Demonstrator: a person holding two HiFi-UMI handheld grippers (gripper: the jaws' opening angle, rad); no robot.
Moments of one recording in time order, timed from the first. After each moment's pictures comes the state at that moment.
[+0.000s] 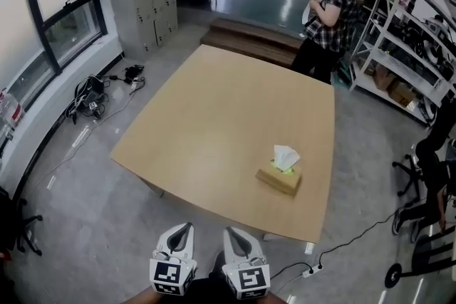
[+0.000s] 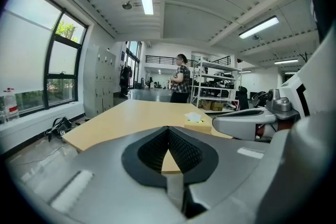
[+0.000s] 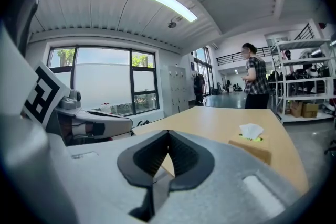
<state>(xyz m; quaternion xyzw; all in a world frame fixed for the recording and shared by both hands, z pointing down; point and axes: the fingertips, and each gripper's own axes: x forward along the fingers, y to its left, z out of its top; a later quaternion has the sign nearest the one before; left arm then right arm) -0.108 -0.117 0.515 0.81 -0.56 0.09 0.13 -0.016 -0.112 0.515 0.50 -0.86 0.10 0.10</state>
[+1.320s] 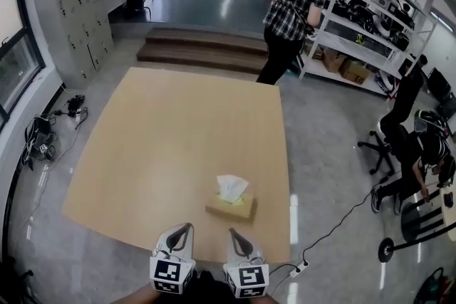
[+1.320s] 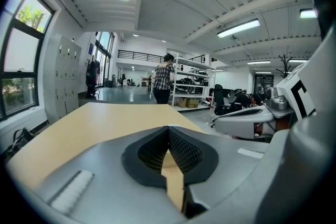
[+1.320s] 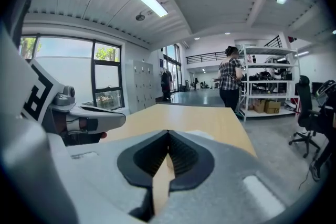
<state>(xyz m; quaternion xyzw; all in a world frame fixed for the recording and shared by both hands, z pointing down) 0.036 -0.263 0.518 0.89 -0.42 0.12 0.11 0.135 -0.227 0.529 0.64 -0.75 0.13 0.11</state>
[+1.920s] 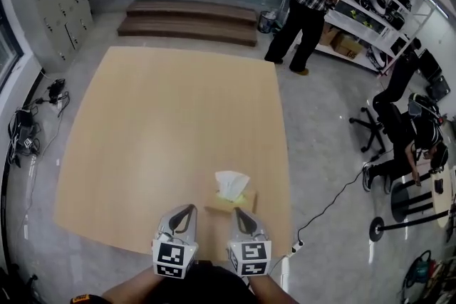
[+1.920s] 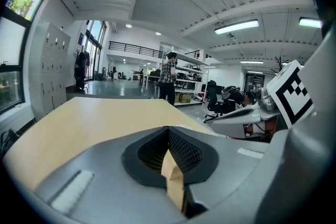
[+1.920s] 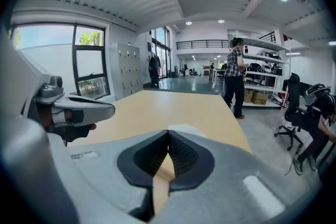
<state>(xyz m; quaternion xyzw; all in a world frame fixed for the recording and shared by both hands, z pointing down) 0.059 -0.332 0.542 0.91 -0.36 0.15 0.13 0.168 -0.296 0.558 0.67 -0.69 0.19 0.18</state>
